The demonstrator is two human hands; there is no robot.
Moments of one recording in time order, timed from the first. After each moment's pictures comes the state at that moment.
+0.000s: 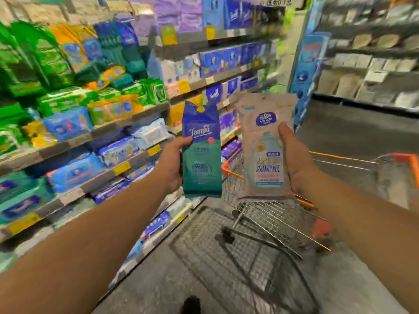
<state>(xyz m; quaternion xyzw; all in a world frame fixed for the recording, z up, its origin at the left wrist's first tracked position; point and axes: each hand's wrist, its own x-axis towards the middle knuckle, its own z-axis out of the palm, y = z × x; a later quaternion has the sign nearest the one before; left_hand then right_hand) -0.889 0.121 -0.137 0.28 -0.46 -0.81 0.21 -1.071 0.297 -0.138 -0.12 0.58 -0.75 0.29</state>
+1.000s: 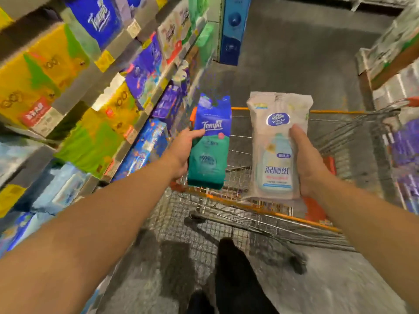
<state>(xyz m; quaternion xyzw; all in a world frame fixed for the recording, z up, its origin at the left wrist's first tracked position) -1.332 -0.070 -0.358 0.28 -0.50 -0.82 -0.04 -1.383 0.184 -0.320 0.18 0.62 -0.72 0.25</state>
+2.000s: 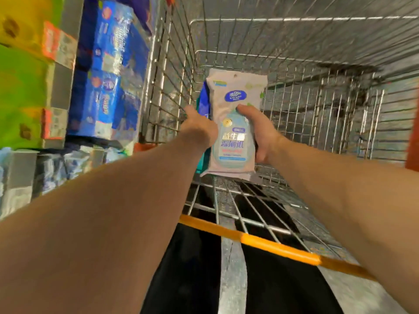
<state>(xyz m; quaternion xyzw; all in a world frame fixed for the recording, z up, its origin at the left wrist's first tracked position) -1.423 -0.098 -0.662 0.46 -0.75 -0.36 -0.30 -1.451 0.038 -0.674 0.30 0.49 -0.65 0.51</state>
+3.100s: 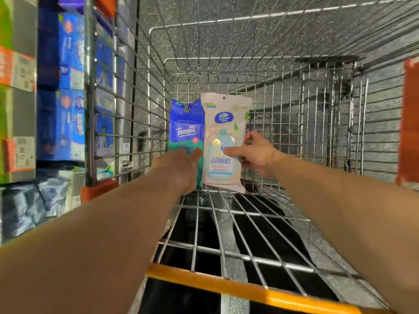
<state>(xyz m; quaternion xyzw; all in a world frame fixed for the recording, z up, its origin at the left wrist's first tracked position) -1.394 -0.100 -0.665 0.00 -0.86 0.00 -0.52 -1.444 0.085 -0.735 0.27 0.65 -0.51 0.49</state>
